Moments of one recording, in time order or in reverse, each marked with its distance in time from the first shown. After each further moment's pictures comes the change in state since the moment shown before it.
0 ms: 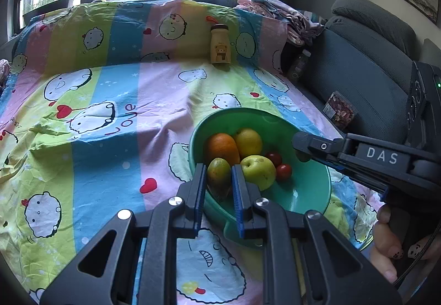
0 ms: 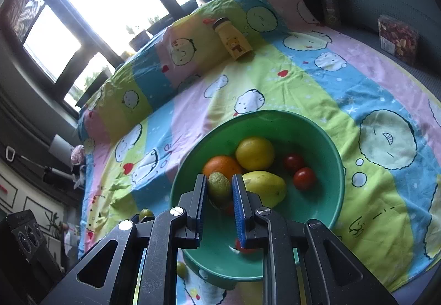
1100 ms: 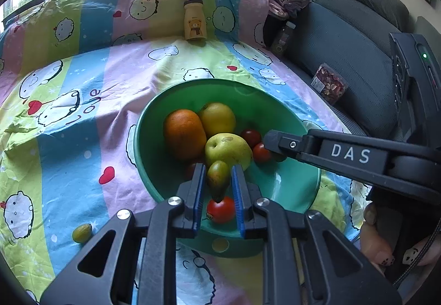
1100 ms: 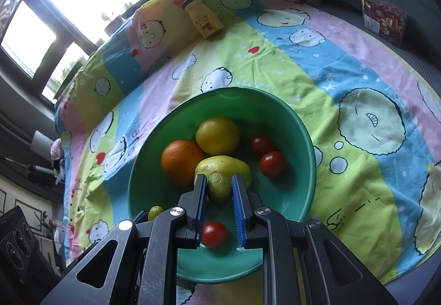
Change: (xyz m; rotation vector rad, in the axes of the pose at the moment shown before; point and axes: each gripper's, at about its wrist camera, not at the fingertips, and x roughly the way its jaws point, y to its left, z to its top) left arm 0.037 -0.032 -0.010 0.061 0.105 -0.048; right arm 0.020 -0.027 -0.002 0.033 0.103 -0.097
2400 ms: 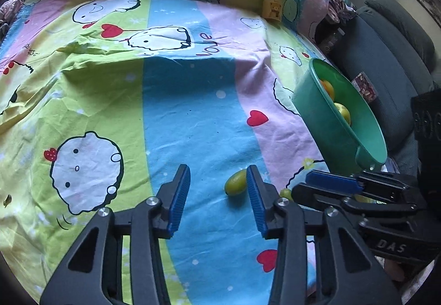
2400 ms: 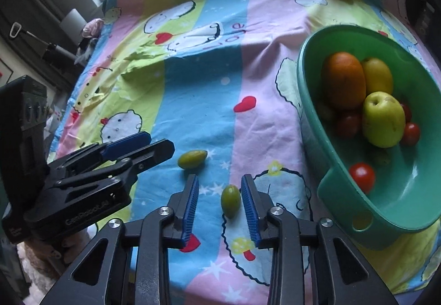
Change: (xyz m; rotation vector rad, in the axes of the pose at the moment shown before) left arm -0.039 0.173 -0.059 -0.183 0.116 -0.002; right arm 0.068 0.135 -0.096 -0.461 0.298 0.052
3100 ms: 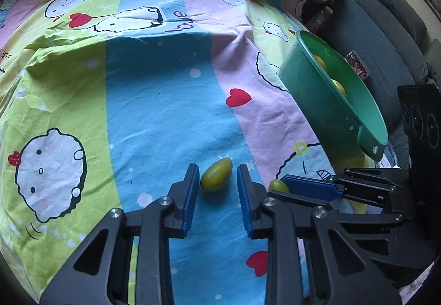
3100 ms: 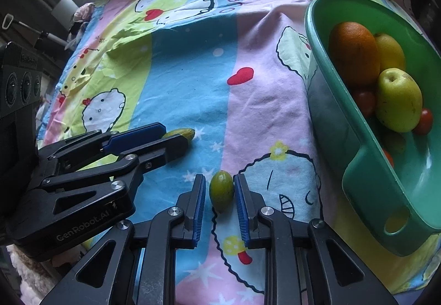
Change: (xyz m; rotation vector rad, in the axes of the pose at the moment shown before) left arm 0.030 -0.014 -0.002 0.055 0.087 -0.047; right arm 0.025 0.000 -0.011 -0.022 0.068 -0.024
